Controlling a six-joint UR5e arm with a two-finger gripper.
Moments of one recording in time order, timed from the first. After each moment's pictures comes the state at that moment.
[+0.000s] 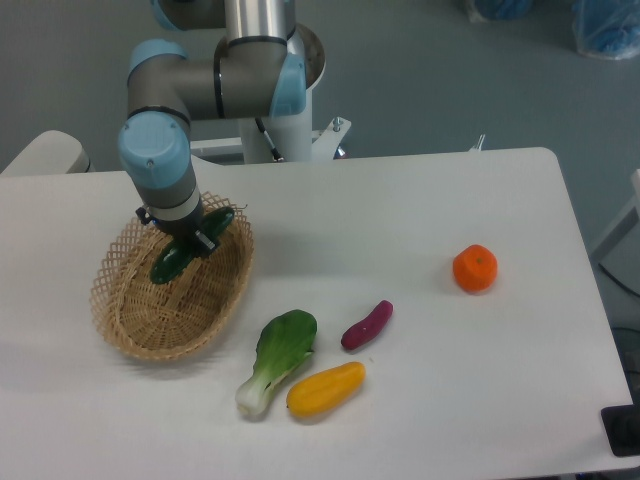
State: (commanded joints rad) arm 2.05 -1.81 -1.89 -1.08 1.52 0.75
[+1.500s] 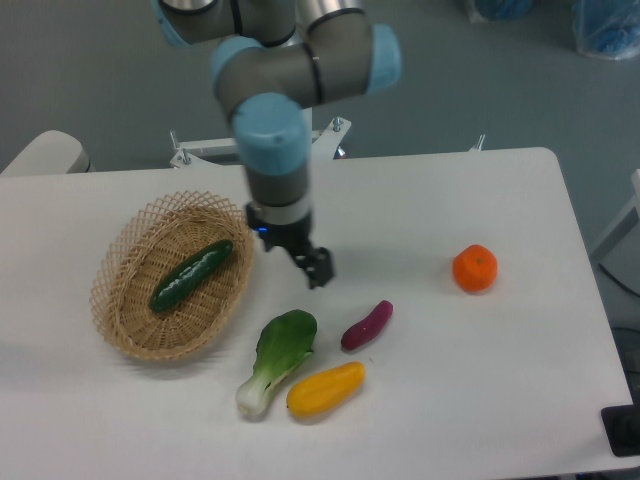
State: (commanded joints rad) arm 2.48 -1.81 -1.70 -1.08 1.58 1.24
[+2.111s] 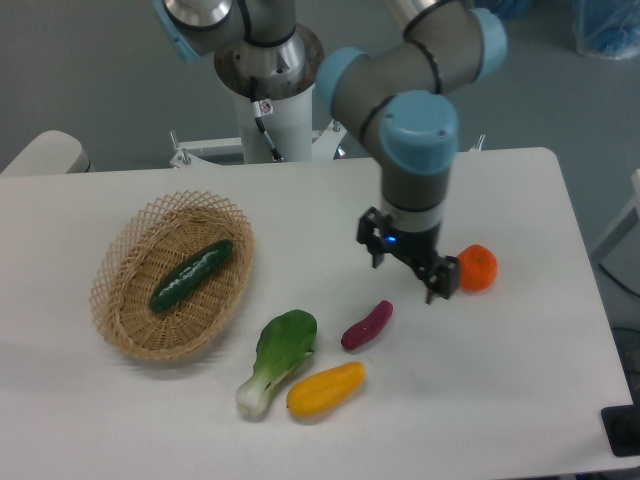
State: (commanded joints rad) arm 2.60 -1.96 -1.50 -1.10 1.55 1.28
